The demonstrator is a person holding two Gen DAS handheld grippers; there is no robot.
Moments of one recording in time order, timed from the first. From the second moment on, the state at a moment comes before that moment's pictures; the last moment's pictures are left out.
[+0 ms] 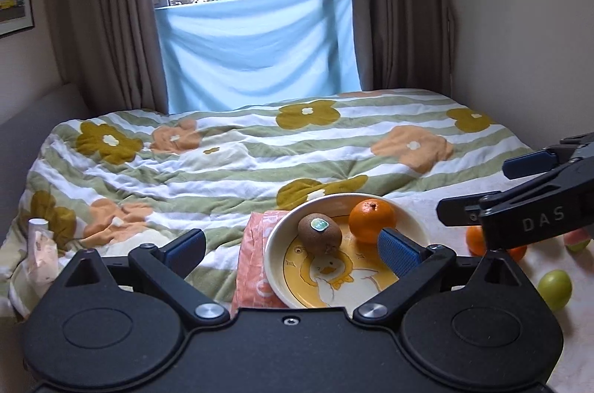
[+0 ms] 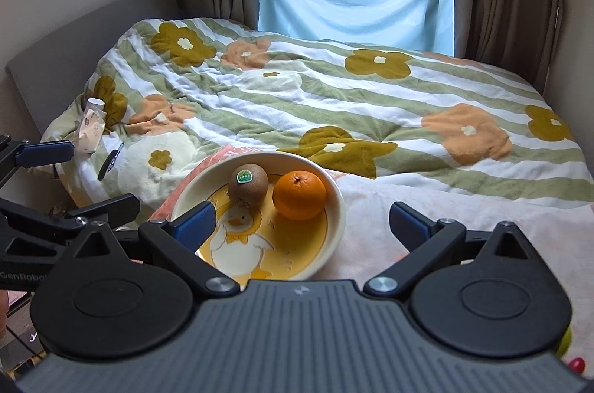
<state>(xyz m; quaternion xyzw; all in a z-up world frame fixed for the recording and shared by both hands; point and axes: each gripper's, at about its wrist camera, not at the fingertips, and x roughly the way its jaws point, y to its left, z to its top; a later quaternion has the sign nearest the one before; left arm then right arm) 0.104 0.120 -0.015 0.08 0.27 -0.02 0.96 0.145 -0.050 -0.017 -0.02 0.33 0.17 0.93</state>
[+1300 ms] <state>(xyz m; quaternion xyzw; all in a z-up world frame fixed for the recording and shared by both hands) 0.082 -0.114 -0.114 0.10 0.33 -0.12 0.93 0.102 -0.309 -0.104 -0.03 0.35 0.09 0.93</state>
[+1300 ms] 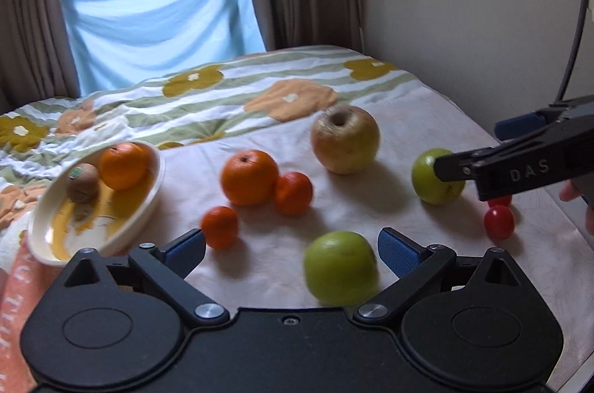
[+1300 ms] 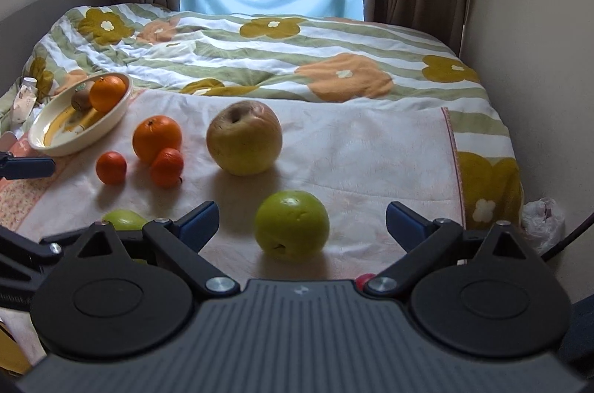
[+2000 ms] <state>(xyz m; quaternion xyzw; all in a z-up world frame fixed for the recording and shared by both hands) 0.097 -0.127 -0.142 0.06 0.38 -0.13 0.91 0.127 -0.311 -0.133 -0.02 0.38 0.13 0.92</state>
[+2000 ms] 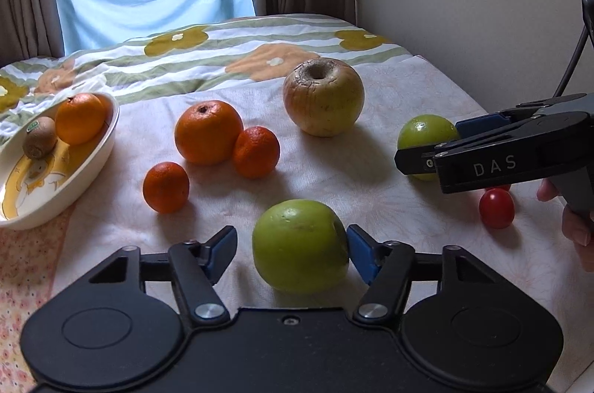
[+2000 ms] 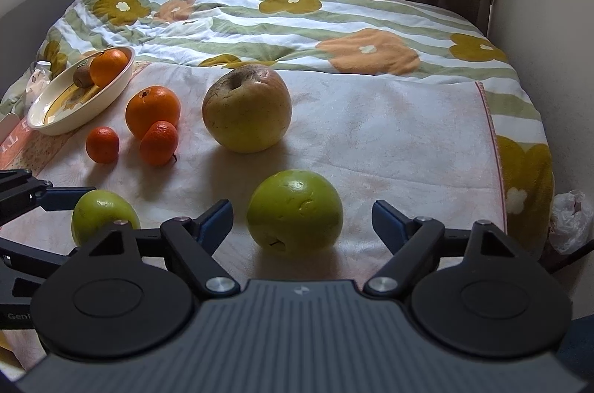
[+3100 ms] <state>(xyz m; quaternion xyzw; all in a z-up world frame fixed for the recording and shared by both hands) 0.074 -0.108 -0.121 0.04 0.36 -0.11 0.93 0.113 -0.291 -0.115 -0.03 0.37 0.15 0.92</state>
